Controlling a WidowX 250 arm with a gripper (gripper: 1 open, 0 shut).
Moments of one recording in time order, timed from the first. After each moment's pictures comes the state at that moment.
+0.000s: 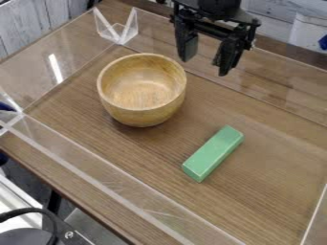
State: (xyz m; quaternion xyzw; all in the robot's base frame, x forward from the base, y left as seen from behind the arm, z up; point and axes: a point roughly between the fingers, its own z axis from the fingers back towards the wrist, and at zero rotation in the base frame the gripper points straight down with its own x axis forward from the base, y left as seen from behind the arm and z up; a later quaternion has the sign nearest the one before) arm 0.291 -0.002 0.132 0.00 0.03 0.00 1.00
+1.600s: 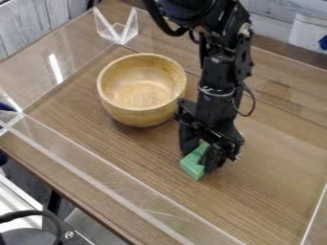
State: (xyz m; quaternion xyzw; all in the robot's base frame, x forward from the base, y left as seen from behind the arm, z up) arm 0.244 -0.039 0.022 -0.02 0.09 -0.14 0.99
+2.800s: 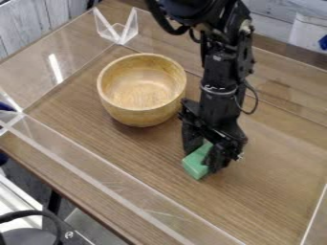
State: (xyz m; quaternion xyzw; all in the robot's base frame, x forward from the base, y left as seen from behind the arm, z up) arm 0.246 -0.042 0.024 -0.03 0.09 -0.14 0.99
